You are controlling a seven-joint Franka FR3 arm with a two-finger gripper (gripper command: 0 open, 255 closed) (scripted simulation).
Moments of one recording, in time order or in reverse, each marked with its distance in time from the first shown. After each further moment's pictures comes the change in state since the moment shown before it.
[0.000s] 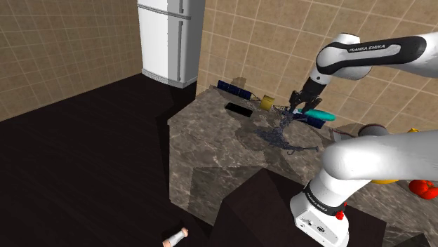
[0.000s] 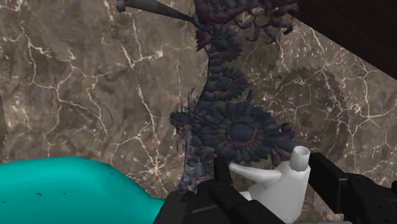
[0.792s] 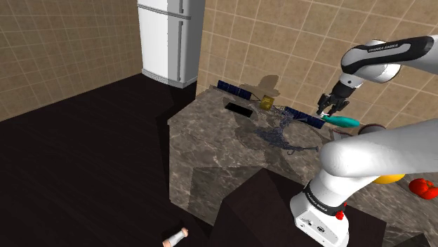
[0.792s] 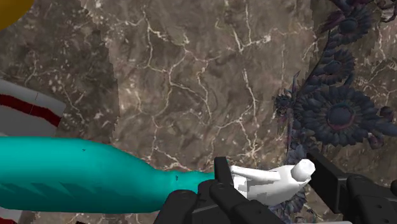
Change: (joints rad) arm -0.109 0.136 -0.286 0.156 -0.124 -0.013 -0.322
